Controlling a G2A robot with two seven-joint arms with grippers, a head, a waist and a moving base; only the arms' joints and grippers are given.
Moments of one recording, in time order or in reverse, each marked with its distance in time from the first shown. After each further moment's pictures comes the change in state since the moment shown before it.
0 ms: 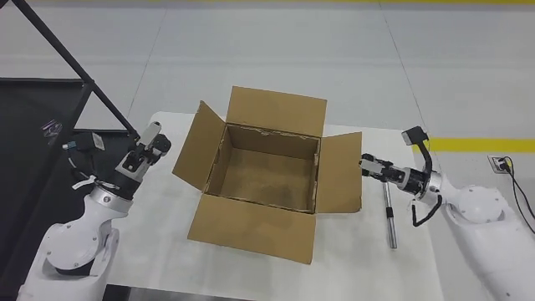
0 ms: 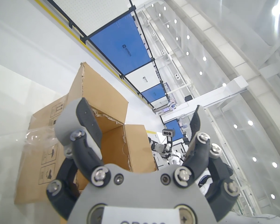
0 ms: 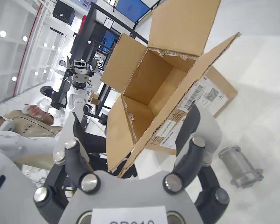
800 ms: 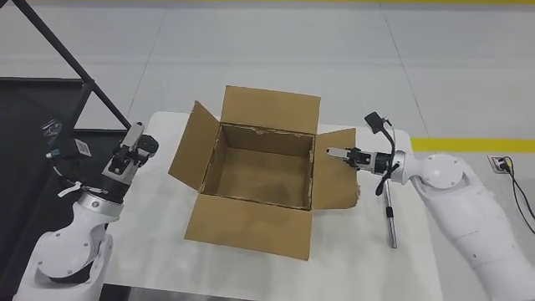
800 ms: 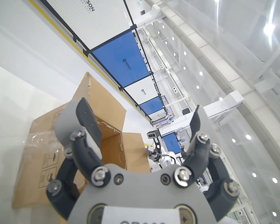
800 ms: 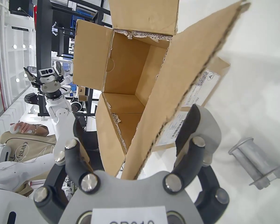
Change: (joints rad) left arm 0.039 -0.007 -0.038 -0.019 -0.014 -0.005 0.033; right arm 0.250 -0.095 -0.249 0.203 -0.106 0.172 -0.031
